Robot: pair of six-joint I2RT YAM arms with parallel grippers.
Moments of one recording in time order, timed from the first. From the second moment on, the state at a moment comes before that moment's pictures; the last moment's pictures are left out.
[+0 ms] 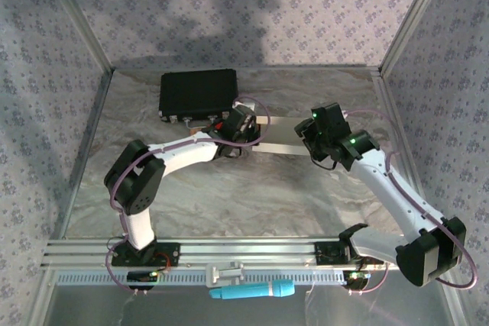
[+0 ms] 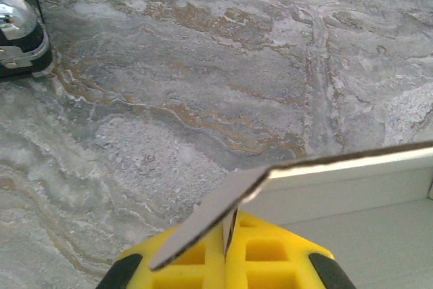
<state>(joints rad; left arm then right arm) -0.80 1.81 1.21 -0.10 -0.13 -0.56 0.45 1.15 1.07 -0.76 0.06 1.32</state>
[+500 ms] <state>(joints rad) -0.89 1.79 1.17 -0.10 -0.32 -0.59 0.47 1.42 1.27 -0.77 0.08 1.74</state>
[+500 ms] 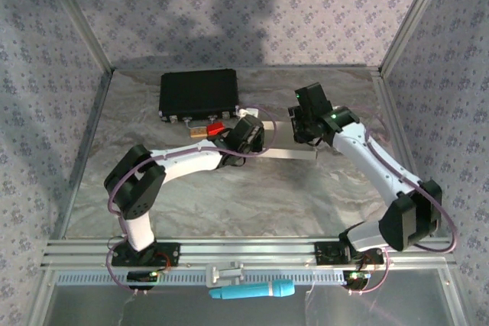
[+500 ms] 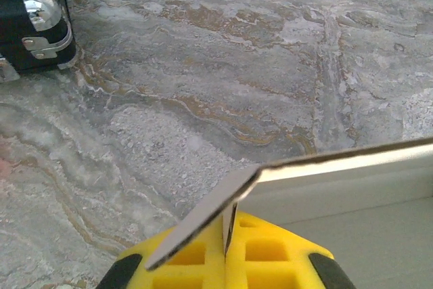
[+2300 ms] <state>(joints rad) -0.84 1.27 0.87 -0.23 0.00 -0.79 0.47 1.26 0.82 -0.49 -0.02 1.74</state>
